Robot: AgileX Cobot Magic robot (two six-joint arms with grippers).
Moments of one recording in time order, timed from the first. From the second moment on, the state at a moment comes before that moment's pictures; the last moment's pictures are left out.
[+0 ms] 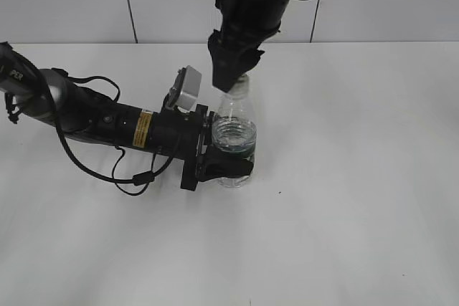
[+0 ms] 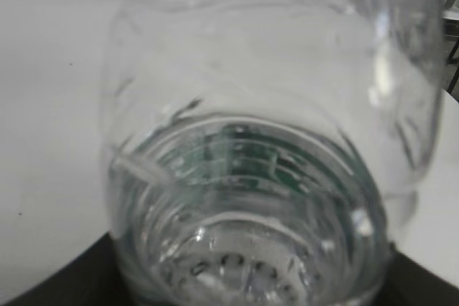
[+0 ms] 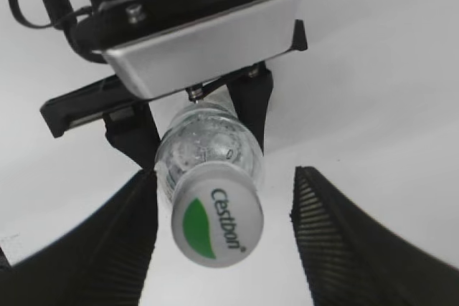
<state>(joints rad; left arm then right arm) -0.32 2.39 -1.30 1.54 -1.19 -0.72 0.63 2.07 -1.91 0.19 1.22 -0.71</state>
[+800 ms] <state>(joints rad) -0.32 2.39 -1.30 1.55 -1.18 -0.72 0.63 2.02 -1.98 0.11 1.22 0.18</state>
